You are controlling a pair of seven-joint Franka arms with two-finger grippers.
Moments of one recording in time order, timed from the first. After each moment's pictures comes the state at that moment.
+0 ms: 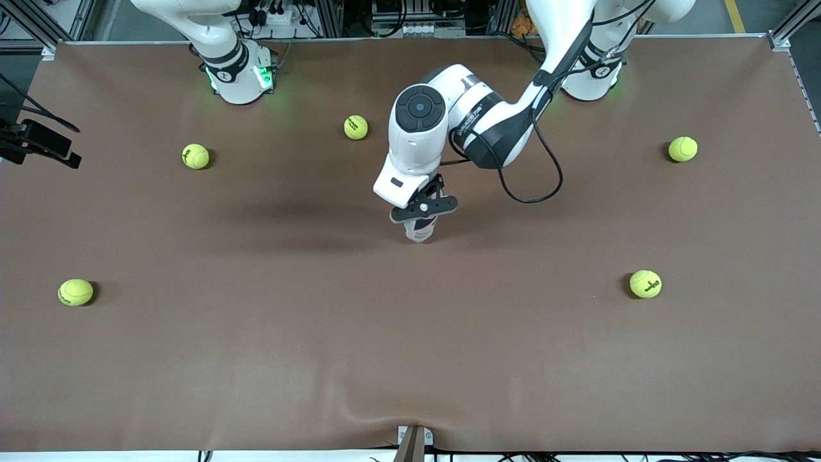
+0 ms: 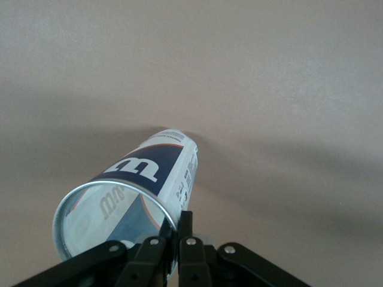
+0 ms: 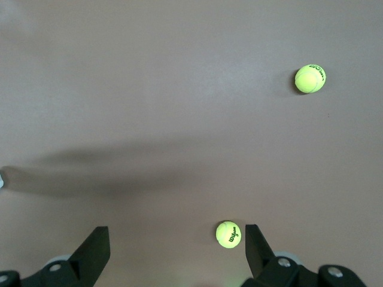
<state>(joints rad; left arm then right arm) -0.73 0.58 -0.11 -1.38 -0.03 1.97 -1.03 0.02 0.01 -0.10 -1.48 0.04 1.45 0.04</state>
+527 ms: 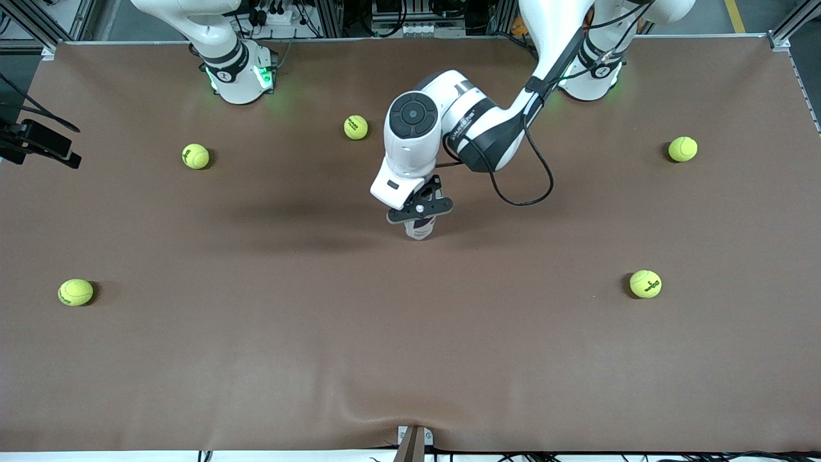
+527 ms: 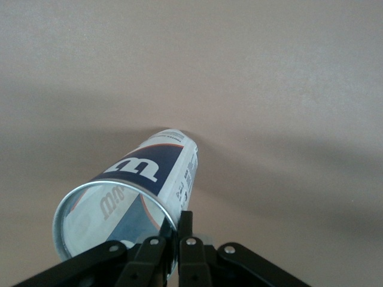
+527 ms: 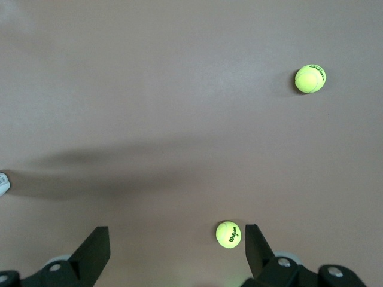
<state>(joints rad) -0.74 0.60 -0.11 -1.38 -0.03 1.97 -1.03 0.02 0.01 -0.10 -1.48 0.04 1.45 0.04</state>
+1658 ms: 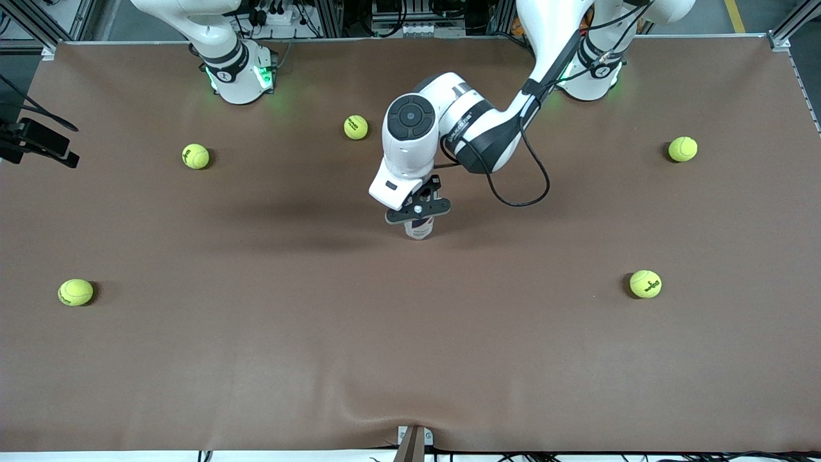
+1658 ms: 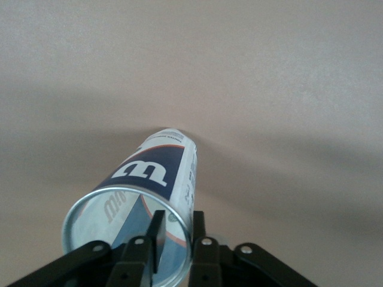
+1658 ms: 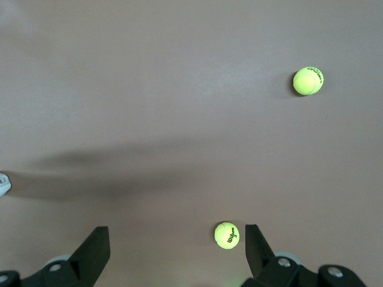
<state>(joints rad) -0.75 0.61 -0.11 -1.38 -0.03 1.97 -1.03 0.02 0.01 -0.10 -1.48 0.03 1.45 0.02</state>
